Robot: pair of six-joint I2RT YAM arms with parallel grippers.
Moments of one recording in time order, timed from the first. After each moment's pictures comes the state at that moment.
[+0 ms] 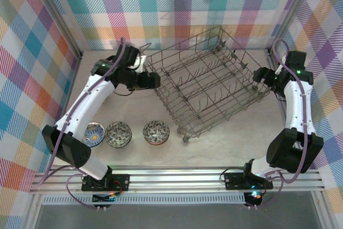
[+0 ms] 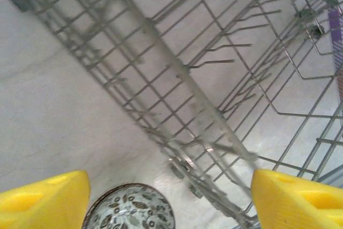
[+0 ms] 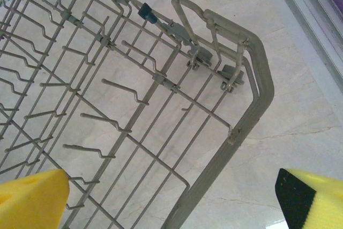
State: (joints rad) left arm -0.40 1.54 1.65 -1.11 0.26 -0.40; right arm -0.30 1.45 1.40 -0.94 -0.18 0.22
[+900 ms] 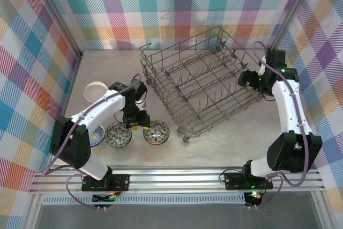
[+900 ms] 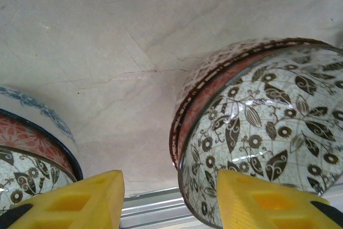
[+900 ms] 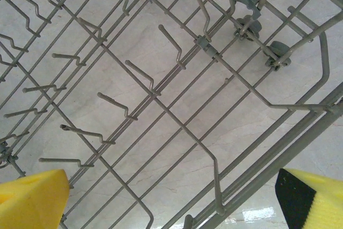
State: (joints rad) left arm -0.47 1.55 1.18 -1.21 0.21 -0.44; right arm -0.11 1.43 1.40 -1.00 -0.09 0.20
